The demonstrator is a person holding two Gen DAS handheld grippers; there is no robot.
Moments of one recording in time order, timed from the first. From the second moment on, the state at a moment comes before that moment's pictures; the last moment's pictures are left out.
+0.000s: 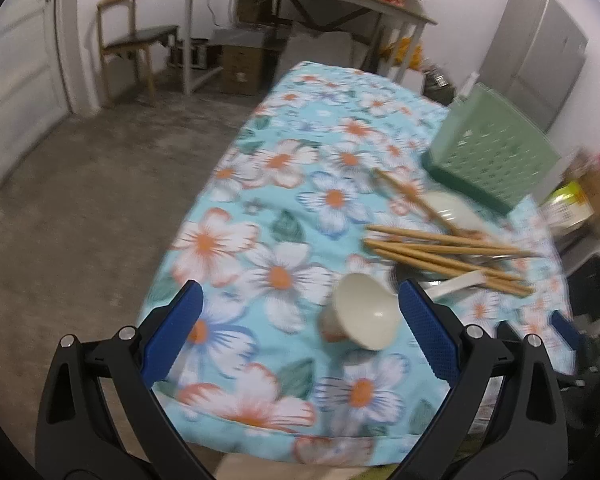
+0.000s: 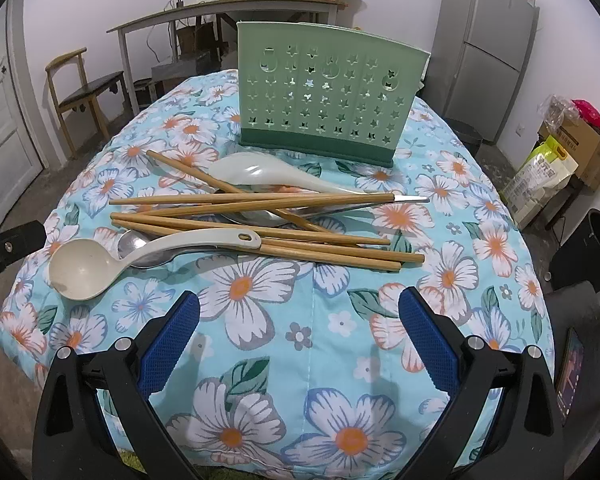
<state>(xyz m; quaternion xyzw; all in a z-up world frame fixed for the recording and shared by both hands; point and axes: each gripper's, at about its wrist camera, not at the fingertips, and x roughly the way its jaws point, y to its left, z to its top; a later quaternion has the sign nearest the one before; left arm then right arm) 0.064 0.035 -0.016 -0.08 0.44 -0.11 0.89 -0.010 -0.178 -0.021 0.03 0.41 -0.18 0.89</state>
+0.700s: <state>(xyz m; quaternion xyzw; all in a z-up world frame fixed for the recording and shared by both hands) 0.072 0.041 -0.058 -0.18 0.47 -0.23 0.83 -0.019 -0.168 -0.030 0.02 0.40 -0.13 0.91</state>
